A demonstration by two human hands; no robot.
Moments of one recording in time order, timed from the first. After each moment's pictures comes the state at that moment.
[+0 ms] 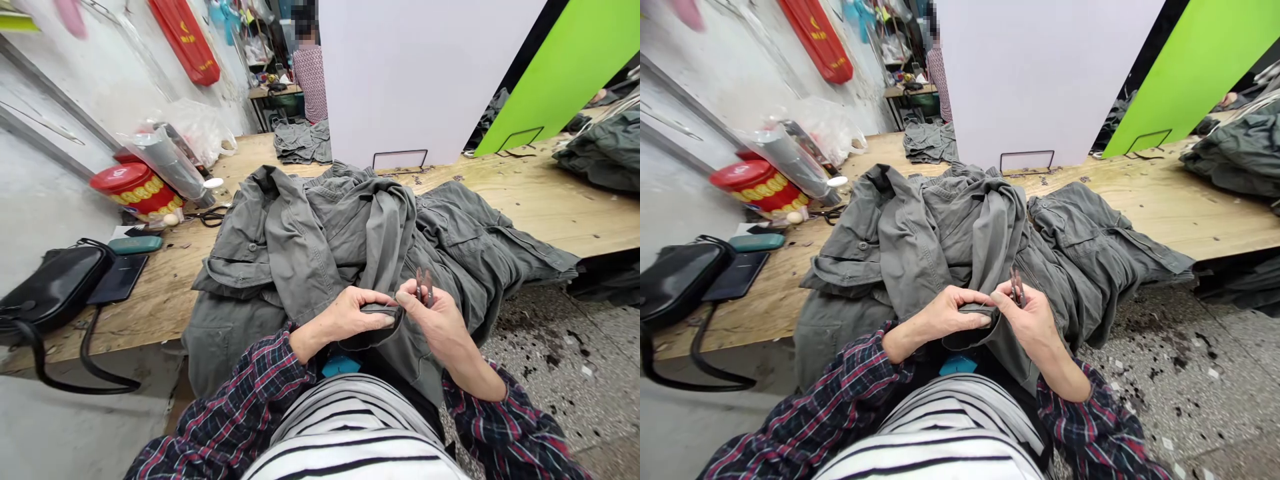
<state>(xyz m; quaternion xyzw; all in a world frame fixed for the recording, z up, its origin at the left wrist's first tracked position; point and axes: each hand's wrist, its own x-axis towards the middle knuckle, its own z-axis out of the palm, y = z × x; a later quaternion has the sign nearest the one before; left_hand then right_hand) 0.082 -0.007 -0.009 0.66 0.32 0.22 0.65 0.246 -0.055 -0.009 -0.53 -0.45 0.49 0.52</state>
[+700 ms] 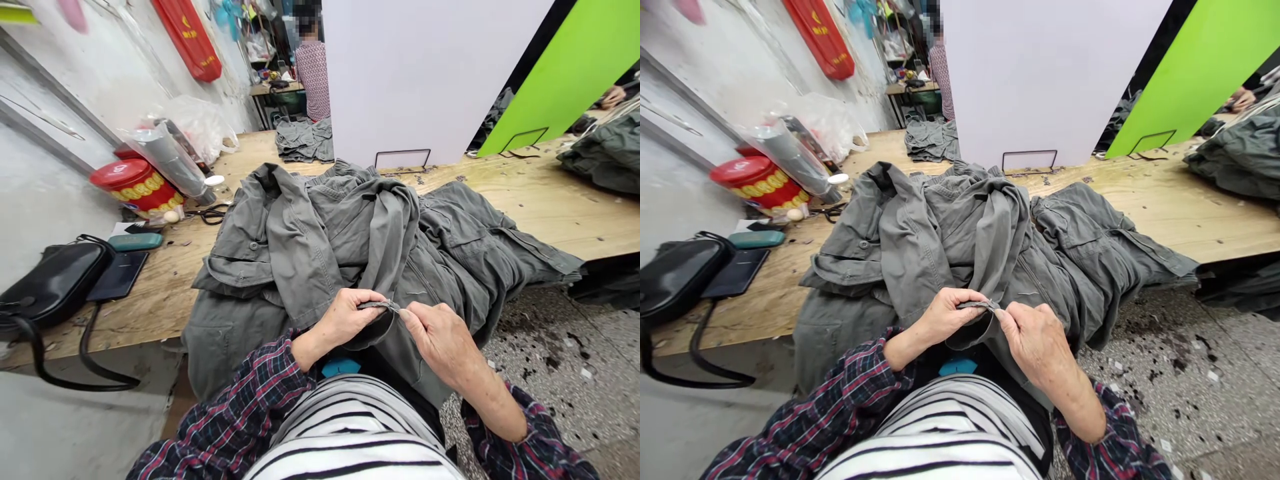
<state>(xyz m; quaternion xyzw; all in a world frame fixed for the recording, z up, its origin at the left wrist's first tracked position) 0.082 -0.011 -0.026 0.65 0.36 0.30 0.60 0.254 -0.081 -0.007 -0.64 -0.74 0.06 0.17</state>
